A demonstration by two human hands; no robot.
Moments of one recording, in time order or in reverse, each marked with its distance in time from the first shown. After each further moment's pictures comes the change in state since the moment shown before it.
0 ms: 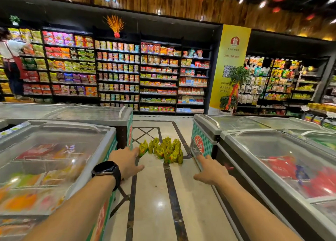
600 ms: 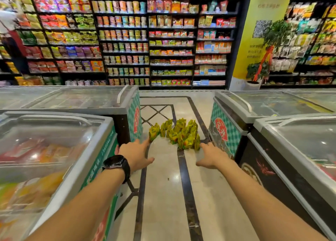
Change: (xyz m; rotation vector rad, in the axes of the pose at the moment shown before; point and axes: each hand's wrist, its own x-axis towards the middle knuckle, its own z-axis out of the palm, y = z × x) left_hand 0.366 0.012 0.134 0.031 -0.145 -0.012; right_hand 0.426 0.029 0.058 0.017 -0.209 -0.068
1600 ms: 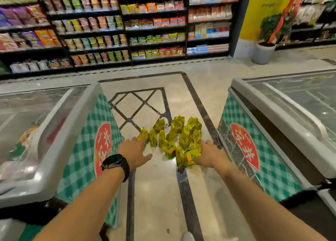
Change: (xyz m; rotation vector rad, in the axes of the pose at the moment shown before) left_hand 0.795 -0.034 0.141 -0.048 -0.249 0.067; right_hand 0.779 0.081 -0.045 0.228 -0.135 0.142
